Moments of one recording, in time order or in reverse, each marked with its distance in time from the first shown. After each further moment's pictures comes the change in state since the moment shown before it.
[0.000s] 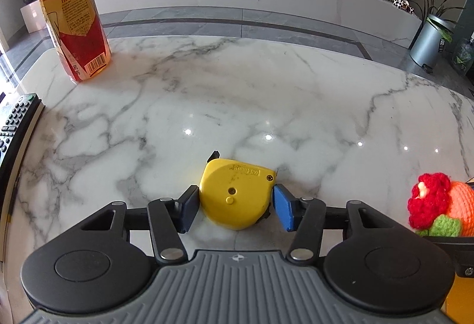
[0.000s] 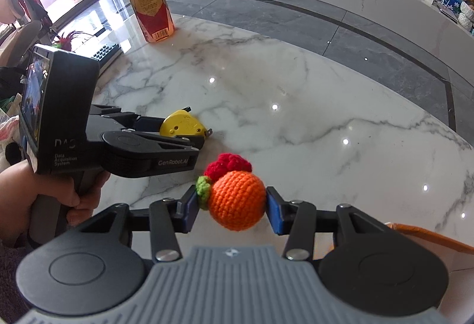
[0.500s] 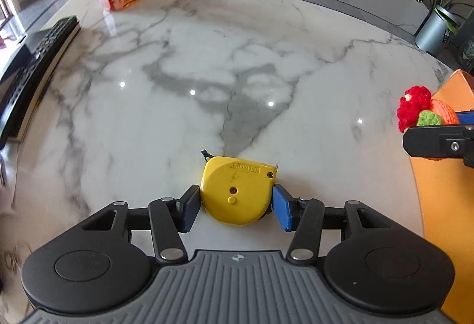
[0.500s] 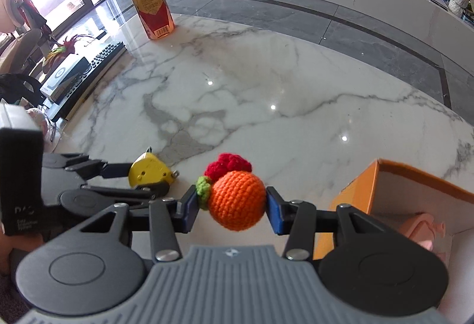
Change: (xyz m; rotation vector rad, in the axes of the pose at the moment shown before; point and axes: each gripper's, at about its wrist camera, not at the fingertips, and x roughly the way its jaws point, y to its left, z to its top) left arm -0.066 -0.008 -0.082 -0.091 0.130 -0.008; right arm -0.029 -0.005 -0.039 0.082 -0.014 0.023
